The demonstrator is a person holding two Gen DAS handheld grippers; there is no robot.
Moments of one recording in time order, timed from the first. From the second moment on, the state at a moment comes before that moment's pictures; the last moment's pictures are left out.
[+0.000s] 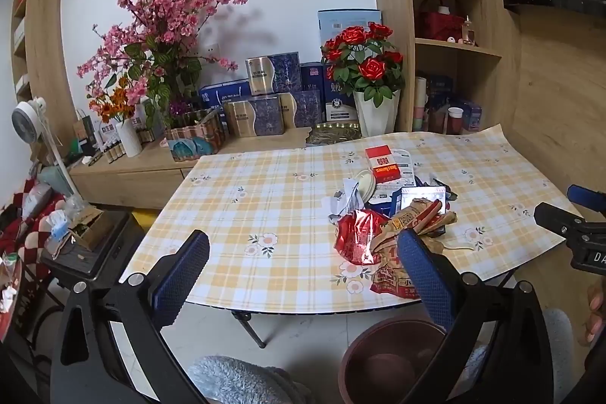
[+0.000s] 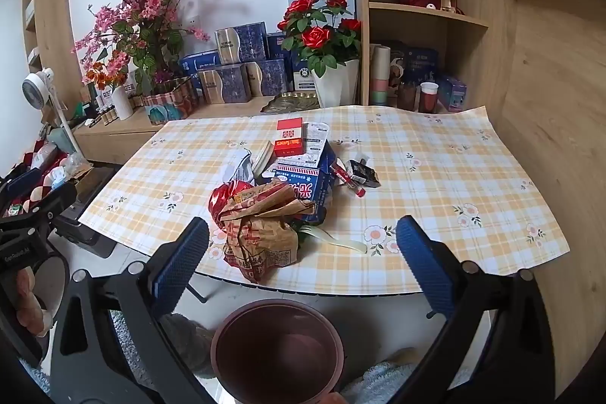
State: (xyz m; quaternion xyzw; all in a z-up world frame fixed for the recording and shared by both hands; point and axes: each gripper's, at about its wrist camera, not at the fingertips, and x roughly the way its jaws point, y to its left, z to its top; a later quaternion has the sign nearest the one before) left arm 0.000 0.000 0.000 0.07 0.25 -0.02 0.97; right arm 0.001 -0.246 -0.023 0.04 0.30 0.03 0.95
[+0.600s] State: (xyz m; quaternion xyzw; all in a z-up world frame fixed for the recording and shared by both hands) left arm 0.002 0.001 0.001 0.05 0.25 -0.02 0.97; right arm 0.000 -0.249 -0.021 0.05 0.30 0.03 0.95
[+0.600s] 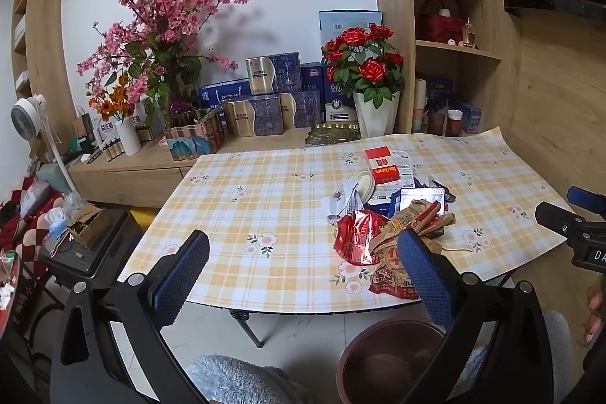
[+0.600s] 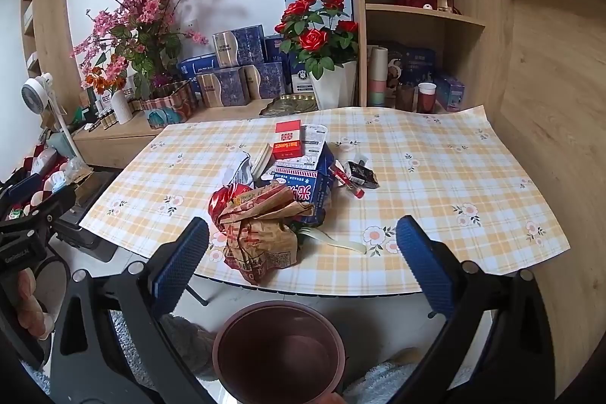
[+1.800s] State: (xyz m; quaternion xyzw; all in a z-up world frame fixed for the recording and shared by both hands) left arm -0.001 -0.002 0.006 0.06 0.25 -0.02 0.97; right arm 0.001 -0.250 -0.024 0.05 0.30 0.03 0.95
